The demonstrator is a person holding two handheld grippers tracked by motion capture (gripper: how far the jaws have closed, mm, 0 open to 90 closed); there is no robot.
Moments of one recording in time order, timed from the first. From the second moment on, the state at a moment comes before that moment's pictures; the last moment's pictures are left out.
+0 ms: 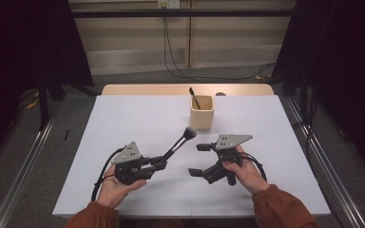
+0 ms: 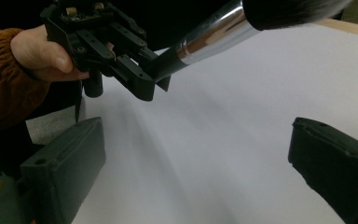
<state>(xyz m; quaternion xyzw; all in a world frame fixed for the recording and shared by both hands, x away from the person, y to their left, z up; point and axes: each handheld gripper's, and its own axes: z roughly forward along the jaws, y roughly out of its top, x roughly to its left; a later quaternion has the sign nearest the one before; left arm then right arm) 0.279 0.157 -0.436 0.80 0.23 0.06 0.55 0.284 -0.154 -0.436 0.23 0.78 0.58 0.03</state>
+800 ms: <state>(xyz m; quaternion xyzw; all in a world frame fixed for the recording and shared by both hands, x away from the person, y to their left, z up) 0.277 0.141 -0.439 0.80 0.21 0.04 0.56 0.293 -0.132 -0.431 0.23 0.75 0.62 0.02</state>
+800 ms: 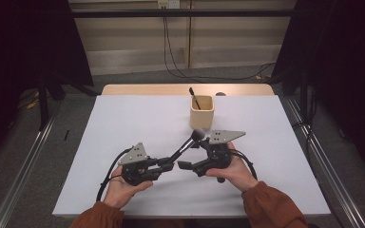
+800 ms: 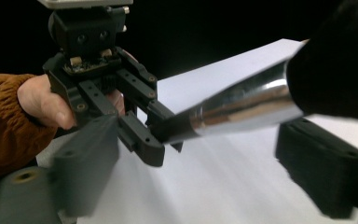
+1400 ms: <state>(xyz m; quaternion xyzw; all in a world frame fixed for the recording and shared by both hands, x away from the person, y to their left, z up) 0.276 0.137 -0.445 0.81 0.20 0.04 0.54 0.299 -0.137 -0.431 0.24 0.73 0.64 -0.01</state>
